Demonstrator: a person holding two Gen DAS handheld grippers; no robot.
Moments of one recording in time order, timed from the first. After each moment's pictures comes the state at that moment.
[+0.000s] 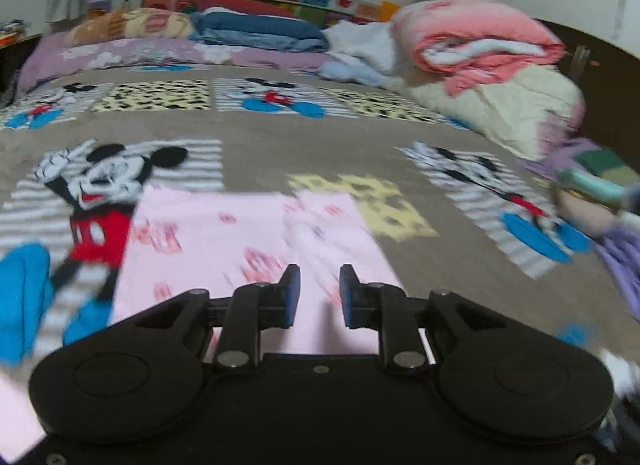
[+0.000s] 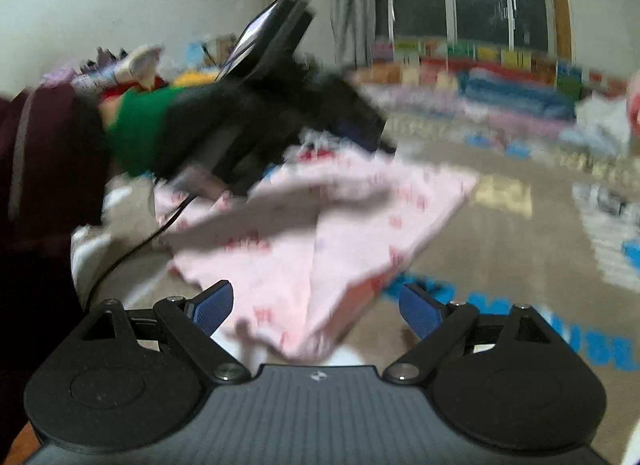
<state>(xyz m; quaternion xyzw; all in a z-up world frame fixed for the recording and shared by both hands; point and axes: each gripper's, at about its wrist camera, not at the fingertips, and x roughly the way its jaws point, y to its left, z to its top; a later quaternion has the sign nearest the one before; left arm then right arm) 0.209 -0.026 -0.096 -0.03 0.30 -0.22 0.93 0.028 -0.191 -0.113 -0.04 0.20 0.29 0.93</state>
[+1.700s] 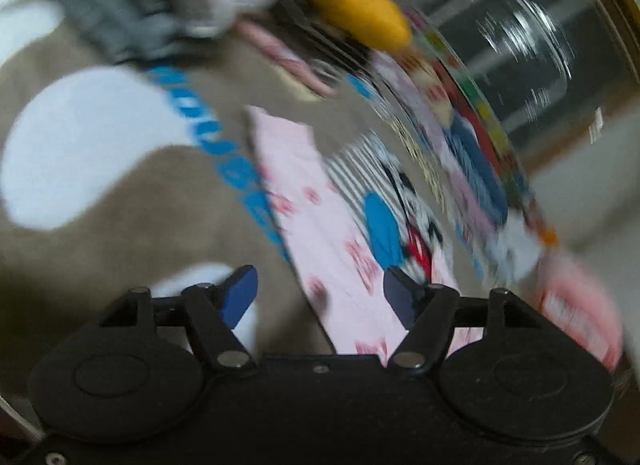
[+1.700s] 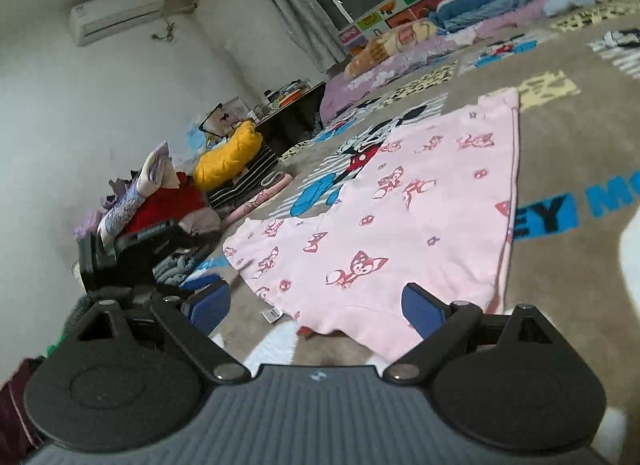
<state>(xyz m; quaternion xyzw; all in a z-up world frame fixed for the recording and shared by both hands) 0.075 0.264 -0.142 -0.48 0.24 0.07 0.84 0.043 -0.176 -0.127 0.25 0.26 0.32 0.88</state>
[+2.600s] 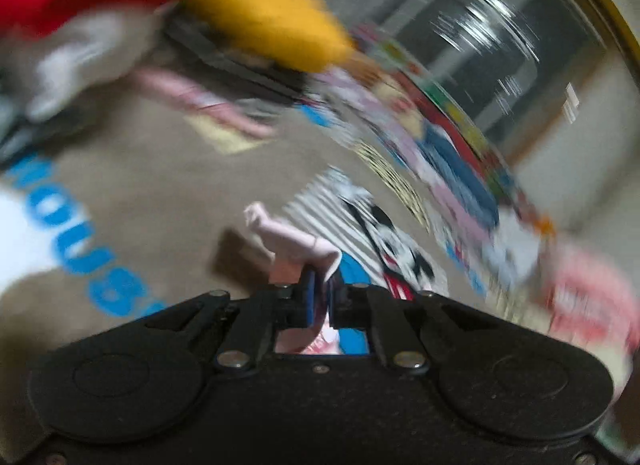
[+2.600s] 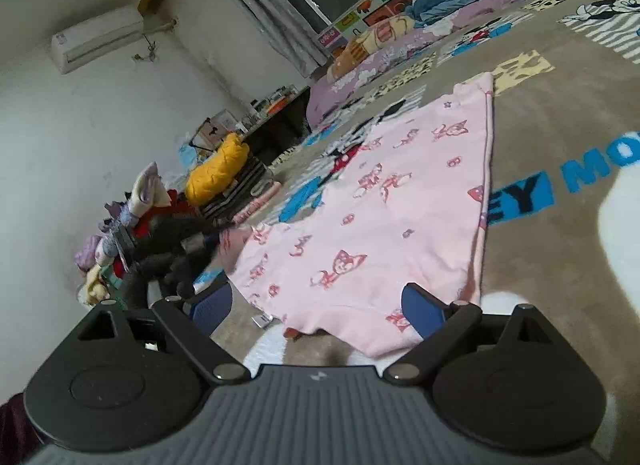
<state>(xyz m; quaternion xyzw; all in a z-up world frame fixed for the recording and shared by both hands) 0.149 0.213 -0.106 -0.30 0.21 0.03 0.93 0.045 -0.190 -0.137 0.29 0.27 0.30 0.87</state>
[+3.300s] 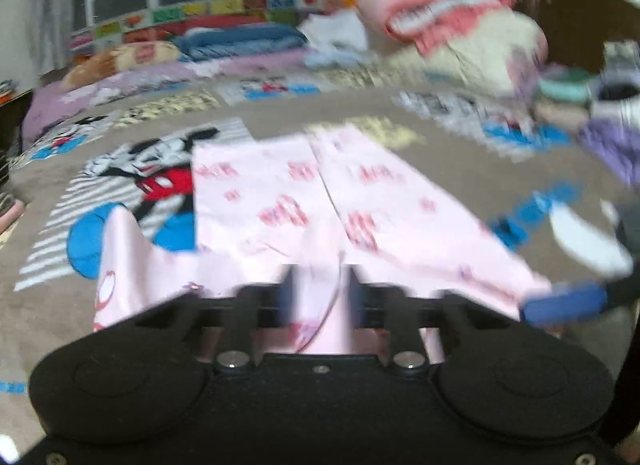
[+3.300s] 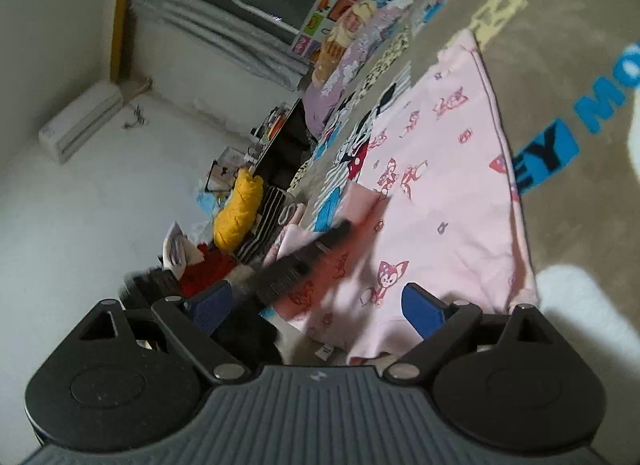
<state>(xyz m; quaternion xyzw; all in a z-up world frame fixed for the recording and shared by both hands) 0.130 0.031 -0.128 0.09 0.27 -0.23 0.93 0.069 -0.191 -0.139 0.46 0.29 0.29 0.79</state>
